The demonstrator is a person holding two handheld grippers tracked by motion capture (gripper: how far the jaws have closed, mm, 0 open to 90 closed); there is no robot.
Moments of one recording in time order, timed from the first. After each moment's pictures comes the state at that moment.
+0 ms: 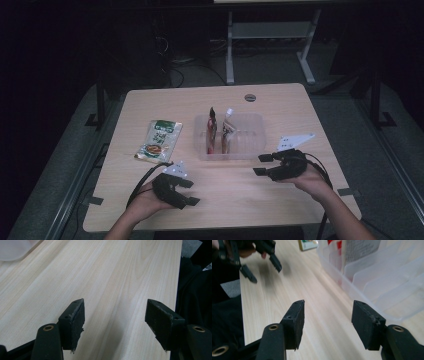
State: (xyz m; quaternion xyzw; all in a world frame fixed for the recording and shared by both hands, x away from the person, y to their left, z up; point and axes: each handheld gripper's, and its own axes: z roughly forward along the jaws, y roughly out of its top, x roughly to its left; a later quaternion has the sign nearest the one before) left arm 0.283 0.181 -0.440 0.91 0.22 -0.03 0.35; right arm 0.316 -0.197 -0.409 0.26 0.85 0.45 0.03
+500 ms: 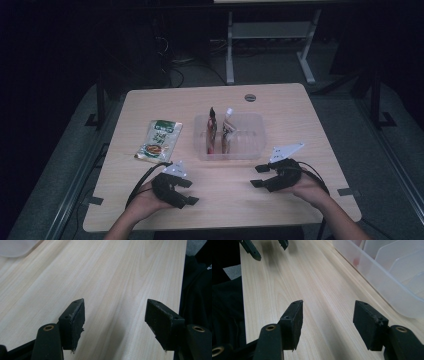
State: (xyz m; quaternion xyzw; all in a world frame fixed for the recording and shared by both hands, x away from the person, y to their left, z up) left arm 0.284 0.184 -0.441 0.91 0.23 -0.03 0.35; right arm 0.307 -0.184 -0.433 0.24 0.88 0.42 0.01
